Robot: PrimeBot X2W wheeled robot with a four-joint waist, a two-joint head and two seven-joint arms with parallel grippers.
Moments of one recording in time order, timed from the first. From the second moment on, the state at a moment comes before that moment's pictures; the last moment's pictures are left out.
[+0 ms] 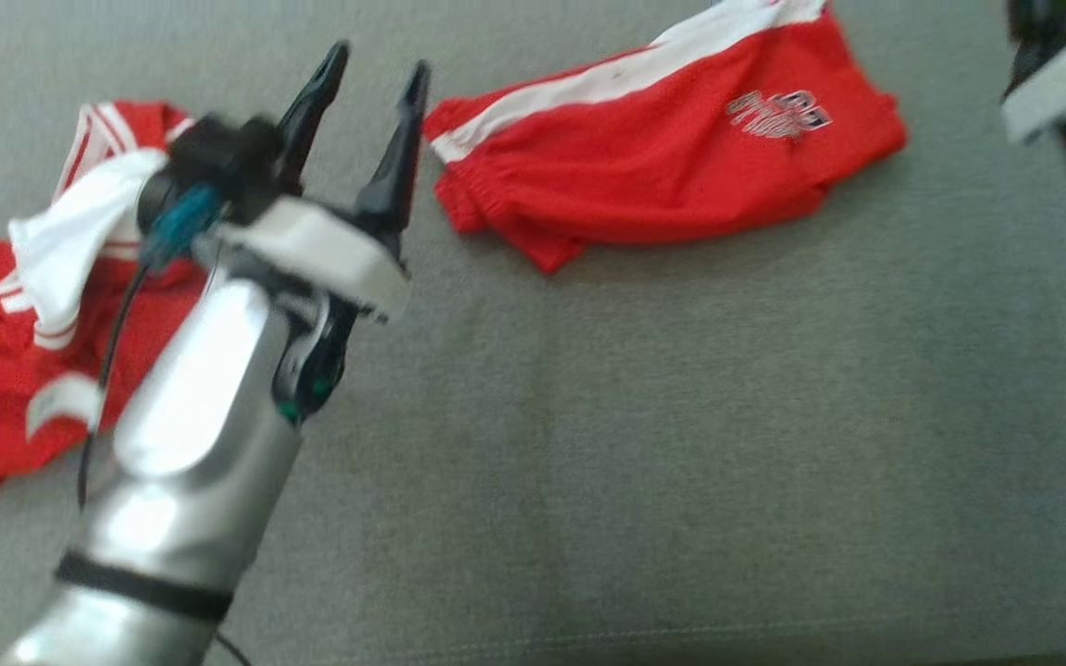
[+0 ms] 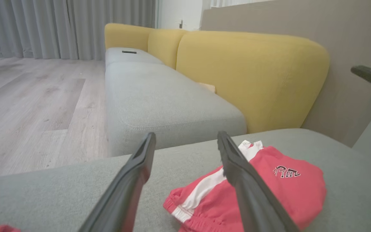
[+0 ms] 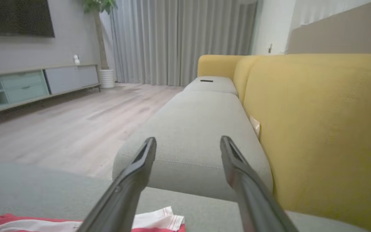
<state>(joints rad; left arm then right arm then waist) -0.70 0.16 -0.52 0.47 -0.46 -0.02 -0.26 -1.02 -0.50 0.61 0.77 0.66 0.13 -0.25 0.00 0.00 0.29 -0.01</state>
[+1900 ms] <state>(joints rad) -0.33 0.04 -0.35 0.24 -0.34 -0.10 -0.26 -0.87 -0.15 -0.46 0.95 0.41 0.13 0.22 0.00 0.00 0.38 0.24</state>
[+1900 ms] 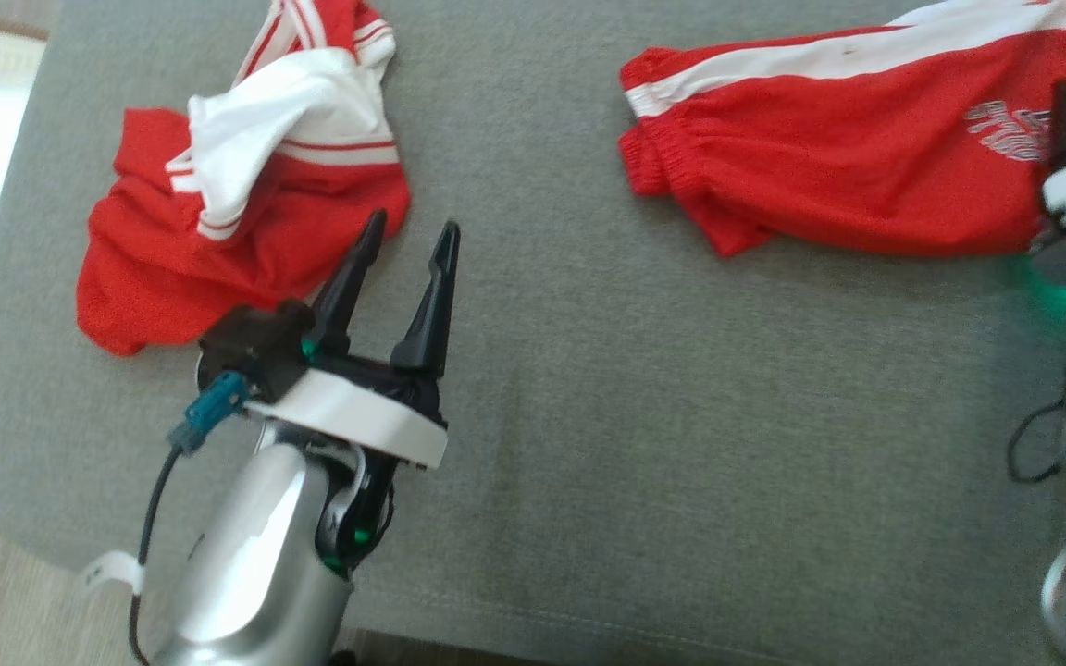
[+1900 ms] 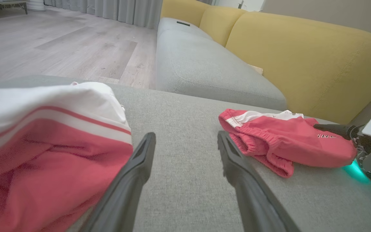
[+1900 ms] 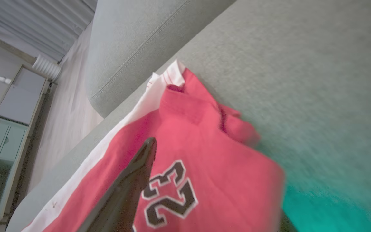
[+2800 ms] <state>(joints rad) -0.38 0.04 -0.37 0.24 -0.37 -0.07 -0.26 -0.95 -0.23 -0.50 1.05 0.27 0.13 0.11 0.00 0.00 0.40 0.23</state>
